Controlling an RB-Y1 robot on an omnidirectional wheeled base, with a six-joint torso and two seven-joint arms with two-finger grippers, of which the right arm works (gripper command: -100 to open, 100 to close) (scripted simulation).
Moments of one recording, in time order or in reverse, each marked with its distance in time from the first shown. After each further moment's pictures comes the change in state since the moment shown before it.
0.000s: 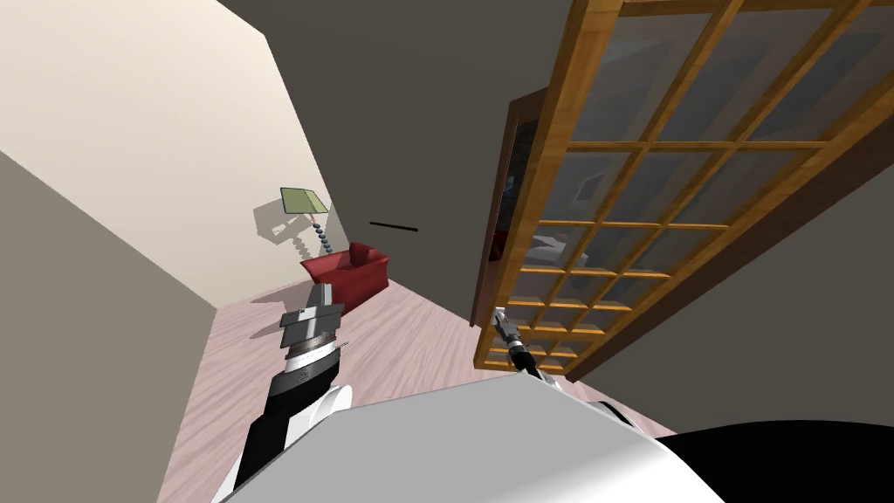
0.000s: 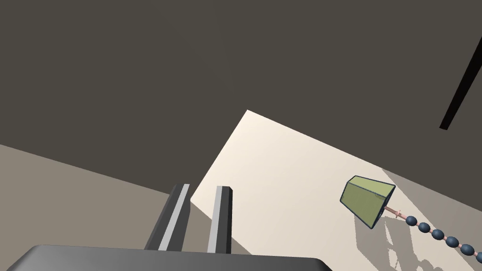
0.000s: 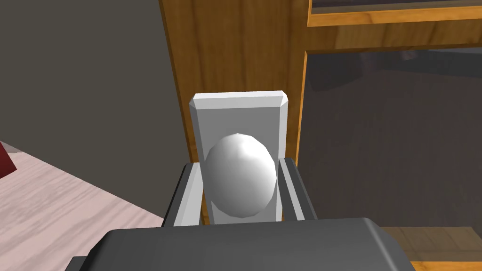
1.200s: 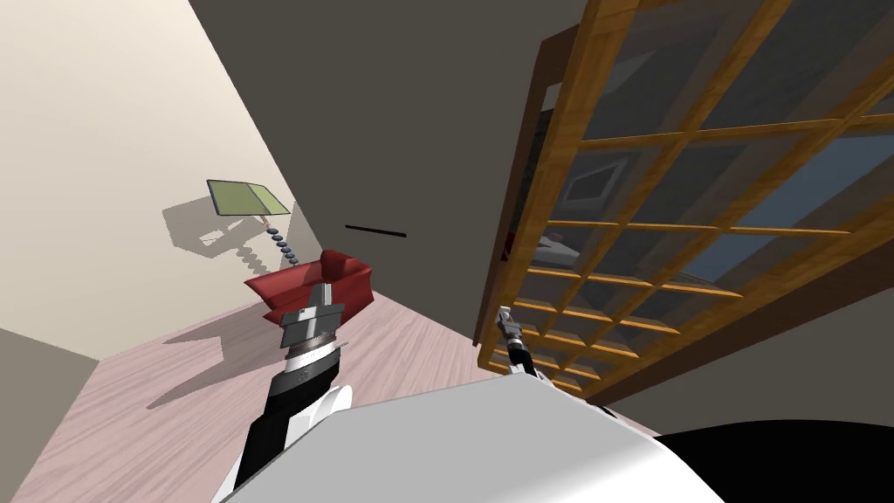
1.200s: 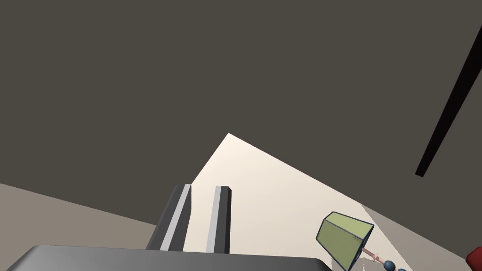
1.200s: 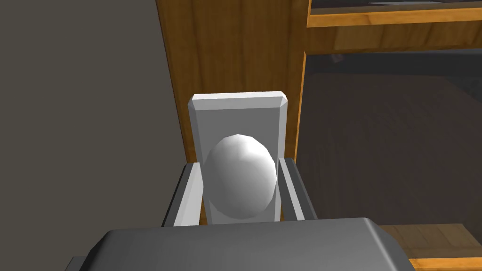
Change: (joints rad) arm -0.013 0.061 -0.118 -0.038 -0.110 0.073 0.159
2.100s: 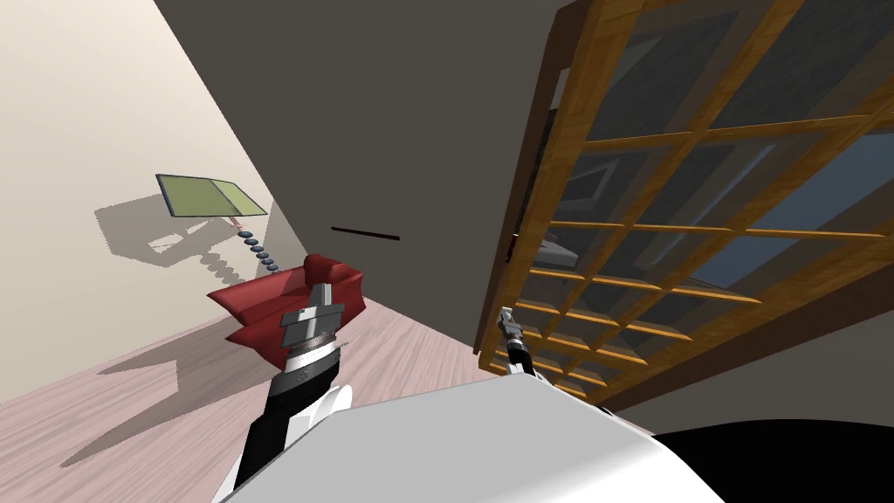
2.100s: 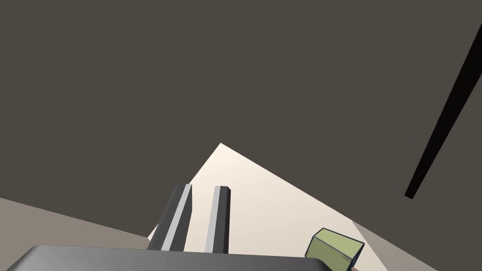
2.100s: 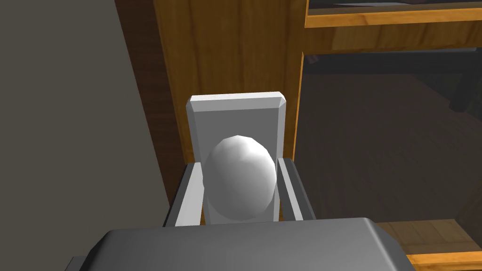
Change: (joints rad) arm -0.012 0.019 -0.041 0.012 -0.034 0.004 0.052
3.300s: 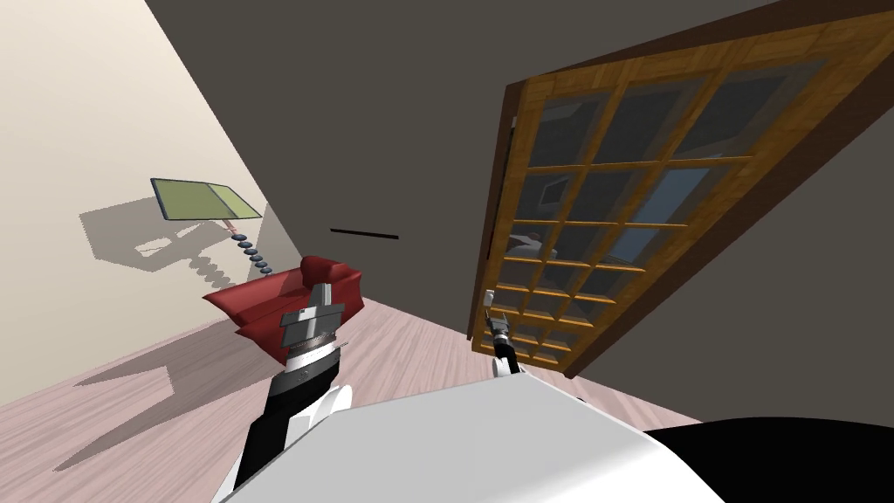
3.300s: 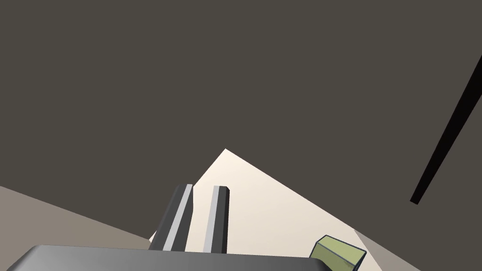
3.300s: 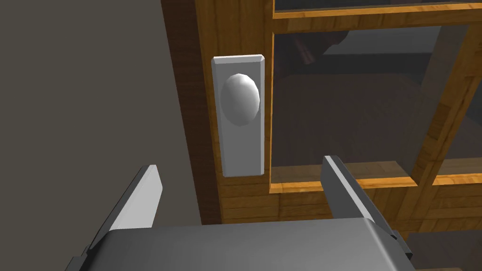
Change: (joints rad) arm -0.050 0.091 0.018 -0.005 0.008 0.011 0.090
